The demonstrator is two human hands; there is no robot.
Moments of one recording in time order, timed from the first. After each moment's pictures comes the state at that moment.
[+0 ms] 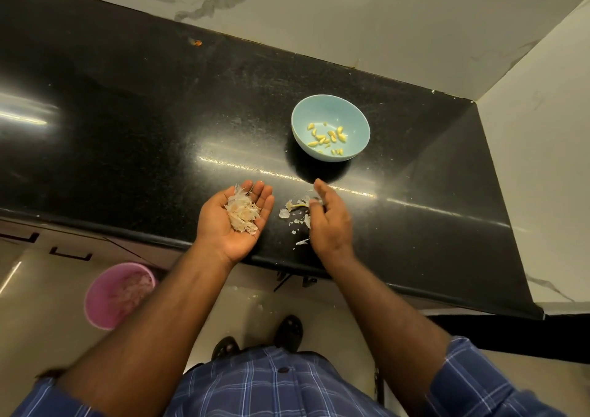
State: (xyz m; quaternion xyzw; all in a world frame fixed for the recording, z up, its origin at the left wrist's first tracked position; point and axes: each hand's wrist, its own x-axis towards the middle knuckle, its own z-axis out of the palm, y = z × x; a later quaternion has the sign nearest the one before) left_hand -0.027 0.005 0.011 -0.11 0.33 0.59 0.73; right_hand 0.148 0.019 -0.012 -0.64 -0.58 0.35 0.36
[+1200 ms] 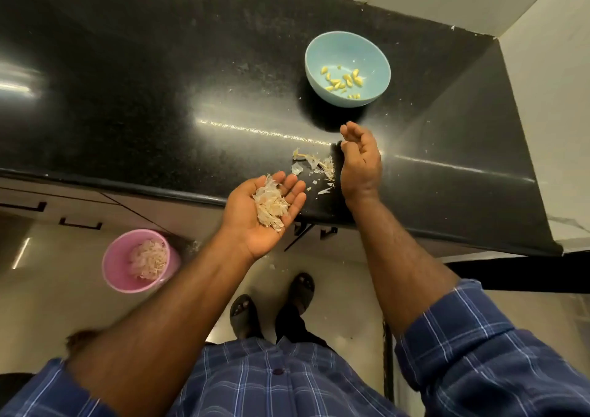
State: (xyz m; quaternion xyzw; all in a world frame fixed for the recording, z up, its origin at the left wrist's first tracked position) left_hand -0.023 -0.050 -0.004 -0.10 0.36 0.49 0.79; right_hand 0.139 0.022 -0.015 -0.65 -0.43 0.39 0.49
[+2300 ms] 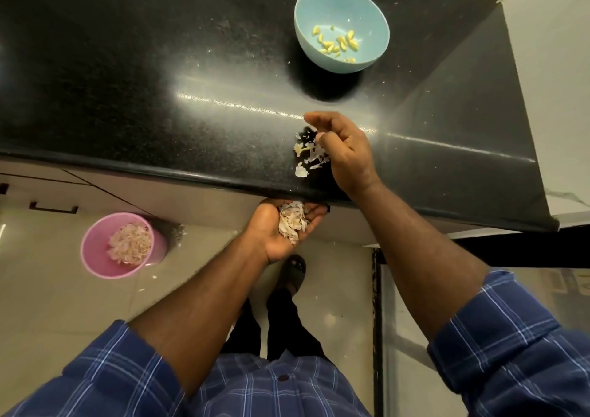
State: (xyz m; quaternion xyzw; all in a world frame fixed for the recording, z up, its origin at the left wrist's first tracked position) left_hand 0.026 -0.072 -0.081 -0.10 0.38 0.37 0.84; right_hand 0.157 0.011 -0.034 -0.57 -0.61 0.41 0.39
